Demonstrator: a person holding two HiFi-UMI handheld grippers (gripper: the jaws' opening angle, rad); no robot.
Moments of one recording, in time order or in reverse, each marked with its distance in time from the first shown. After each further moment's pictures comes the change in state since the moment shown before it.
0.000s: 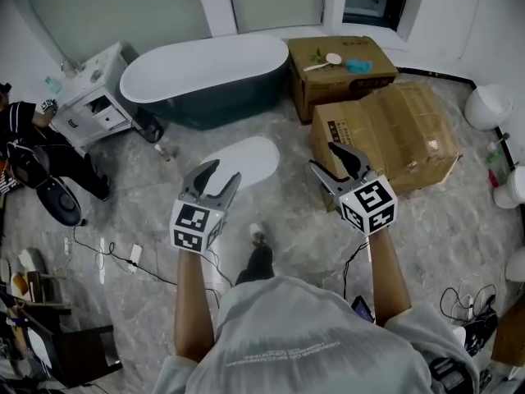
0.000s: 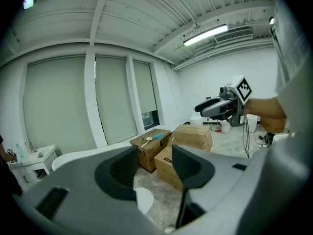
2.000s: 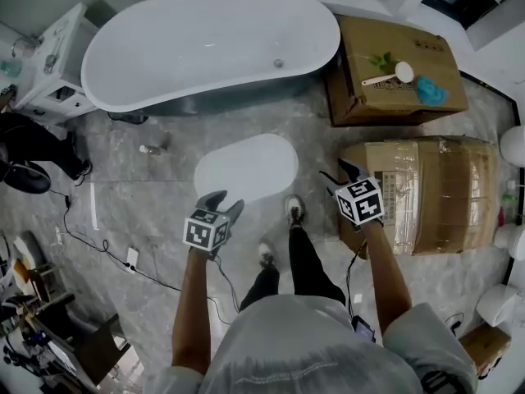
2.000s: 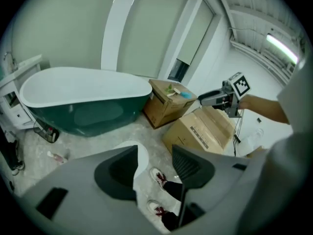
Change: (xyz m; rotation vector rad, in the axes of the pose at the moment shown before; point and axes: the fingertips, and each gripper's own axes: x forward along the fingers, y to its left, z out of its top) left arm 0.394 0.306 -0.271 -0.536 0.610 -0.161; right arm 0.527 -0.262 -0.231 0.244 0.631 0.101
